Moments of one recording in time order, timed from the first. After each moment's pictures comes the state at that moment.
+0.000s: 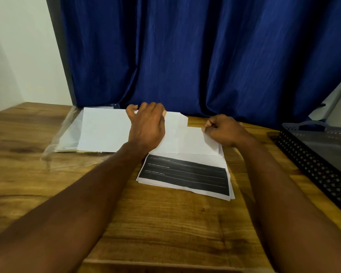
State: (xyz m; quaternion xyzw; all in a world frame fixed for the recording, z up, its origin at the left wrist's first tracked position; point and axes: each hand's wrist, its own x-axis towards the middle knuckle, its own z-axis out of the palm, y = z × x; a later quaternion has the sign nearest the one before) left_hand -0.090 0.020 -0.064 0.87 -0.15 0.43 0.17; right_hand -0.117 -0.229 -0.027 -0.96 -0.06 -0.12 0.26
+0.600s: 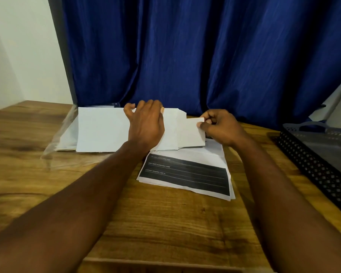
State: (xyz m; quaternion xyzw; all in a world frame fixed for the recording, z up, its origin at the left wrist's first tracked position) left_hand -0.090 0.022 -0.062 0.87 -0.11 0.44 0.16; right_hand -0.123 -0.214 -0.024 -0.91 -0.08 -0.15 0.38
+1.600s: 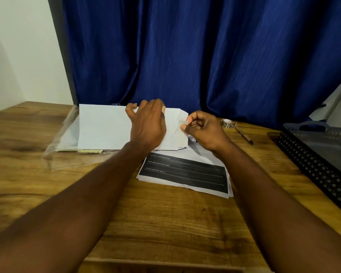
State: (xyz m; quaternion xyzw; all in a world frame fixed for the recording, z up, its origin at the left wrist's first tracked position) left_hand -0.095 0.015 -0.056 0.88 -0.10 0.42 0.19; right_hand -0.123 -0.175 -0.046 -0.83 -0.12 -0.15 0.53
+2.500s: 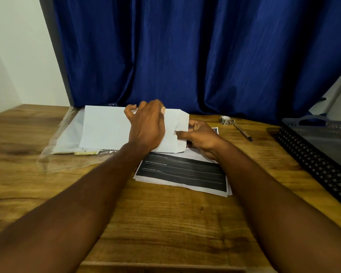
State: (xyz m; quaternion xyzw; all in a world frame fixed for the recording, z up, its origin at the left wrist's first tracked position) left_hand -0.097 0.011 -0.059 0.87 -0.13 0.41 0.22; right_hand -0.115 -0.165 -0.059 -0.73 -0.06 0.03 0.68
